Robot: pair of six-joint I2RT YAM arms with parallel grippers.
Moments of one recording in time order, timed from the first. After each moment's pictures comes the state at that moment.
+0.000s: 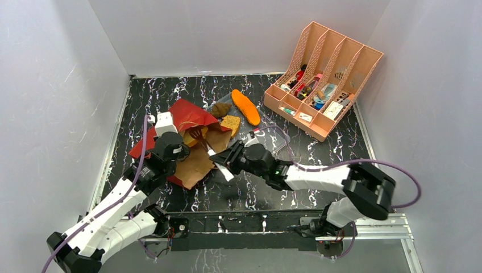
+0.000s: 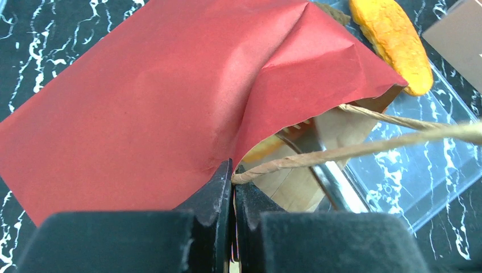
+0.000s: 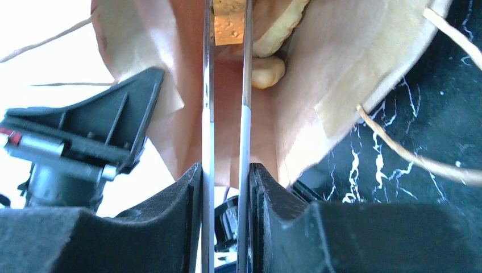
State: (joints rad) left arm -0.65 0.78 0.77 -0.58 -0.64 -0.49; right arm 1.05 1.50 0.74 0.46 0.08 1.49
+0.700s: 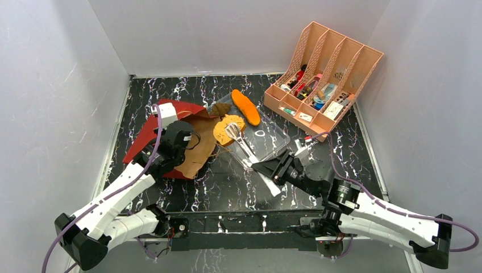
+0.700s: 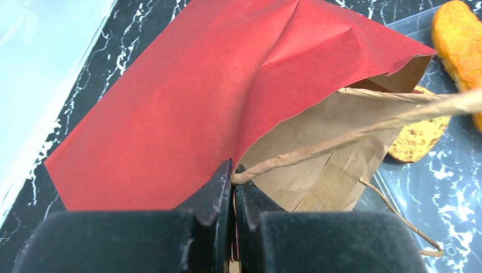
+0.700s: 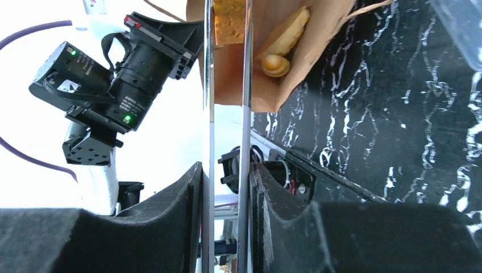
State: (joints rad) left arm -0.65 0.97 0.92 -0.67 -0.87 -0.52; right arm 1.07 0.61 0.50 -0.05 0.16 1.33
